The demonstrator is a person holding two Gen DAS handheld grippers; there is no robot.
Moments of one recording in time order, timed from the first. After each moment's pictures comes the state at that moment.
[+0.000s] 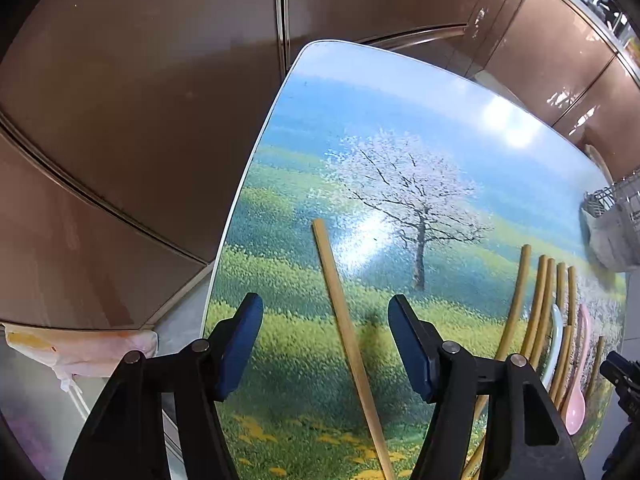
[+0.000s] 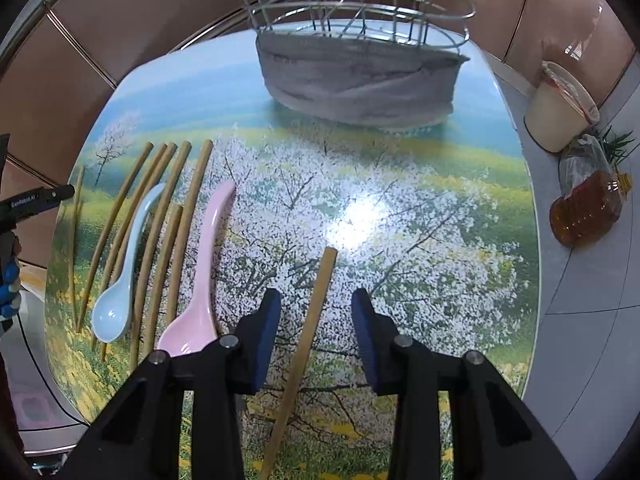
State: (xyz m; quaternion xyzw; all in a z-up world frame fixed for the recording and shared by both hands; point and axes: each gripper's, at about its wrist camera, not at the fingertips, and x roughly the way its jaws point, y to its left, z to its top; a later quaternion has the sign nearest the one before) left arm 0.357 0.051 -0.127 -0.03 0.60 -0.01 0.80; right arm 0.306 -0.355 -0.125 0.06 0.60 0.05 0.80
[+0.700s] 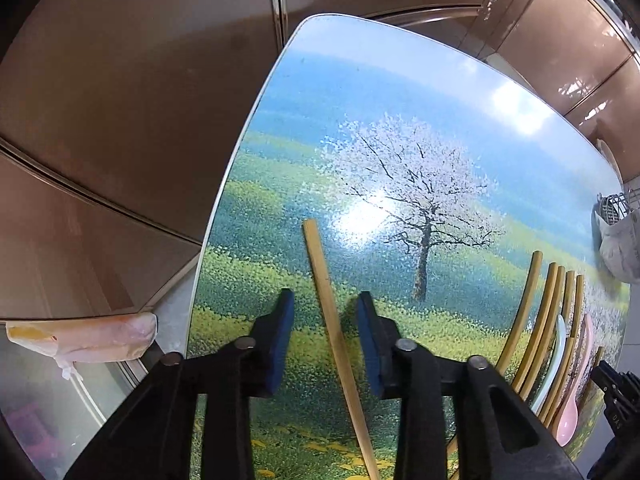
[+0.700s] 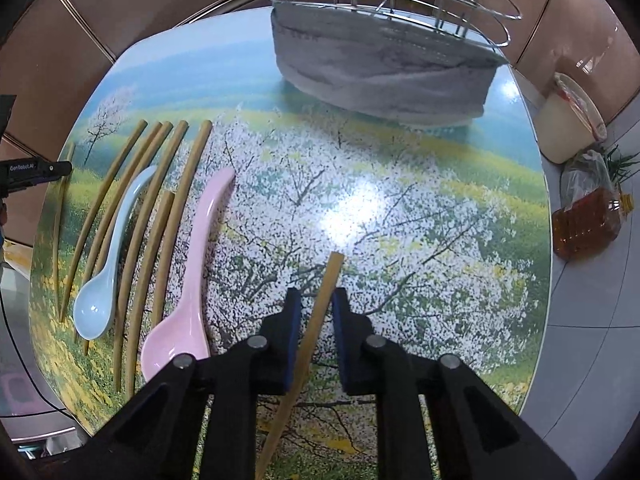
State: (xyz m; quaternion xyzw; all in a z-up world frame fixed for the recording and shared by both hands) left arm 0.391 0.034 -0.139 -0.03 0.64 0.00 0.77; right arm 0.330 -0.333 -0.144 0.02 0.61 0.05 0.79
